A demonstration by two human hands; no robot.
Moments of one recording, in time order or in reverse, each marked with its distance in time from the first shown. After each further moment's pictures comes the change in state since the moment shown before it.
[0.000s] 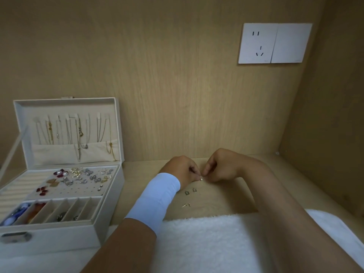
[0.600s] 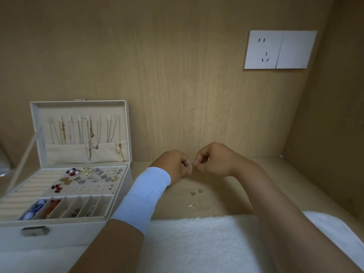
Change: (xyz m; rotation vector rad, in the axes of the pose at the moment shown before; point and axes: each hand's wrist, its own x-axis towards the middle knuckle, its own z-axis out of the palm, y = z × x) left_hand -0.022 -0.006 -0.043 0.040 0.027 -0.011; right_hand -0.003 -0.039 0.006 0.098 0.178 -0.171
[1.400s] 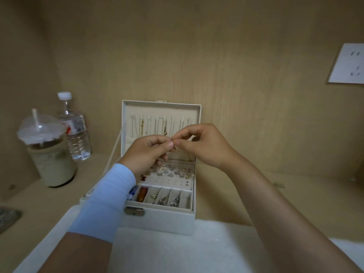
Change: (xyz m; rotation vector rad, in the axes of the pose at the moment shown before) left_hand -0.124 -0.119 -0.135 -0.703 0.399 -0.138; right_hand 0.038 -0.192 0.081 0.445 0.110 -0.435
